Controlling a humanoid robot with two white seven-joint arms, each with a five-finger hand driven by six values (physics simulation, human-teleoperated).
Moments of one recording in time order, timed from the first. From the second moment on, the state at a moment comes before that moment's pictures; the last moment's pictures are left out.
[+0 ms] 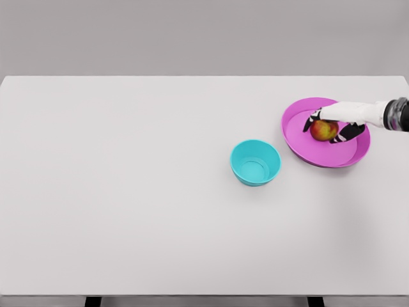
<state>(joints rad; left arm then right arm) 0.00 0.00 0.02 -0.08 -0.08 0.00 0.06 -0.90 -0.70 0.84 -0.85 0.30 -0.61 0.61</state>
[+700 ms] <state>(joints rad) 0.00 0.00 0.02 -0.08 -0.08 0.00 0.06 -0.90 -0.75 0.79 -1.06 0.30 -0.61 0.61</state>
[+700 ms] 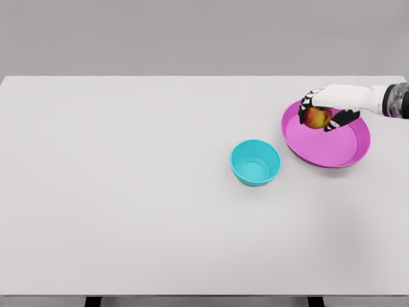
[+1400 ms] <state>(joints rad) 0.00 0.00 0.02 -0.08 -0.08 0.00 0.06 -0.81 -0.78 0.82 -1.47 0.30 -0.61 0.61</state>
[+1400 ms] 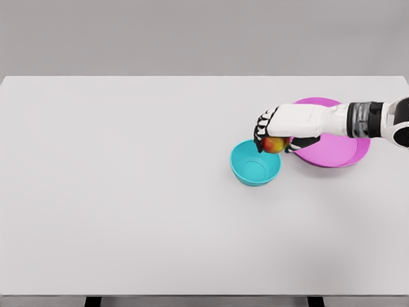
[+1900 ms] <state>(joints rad) 0.00 0.00 0.02 -0.08 -0.08 0.00 0.06 -0.82 -0.75 0.90 -1.49 0.30 -0.61 0.61</state>
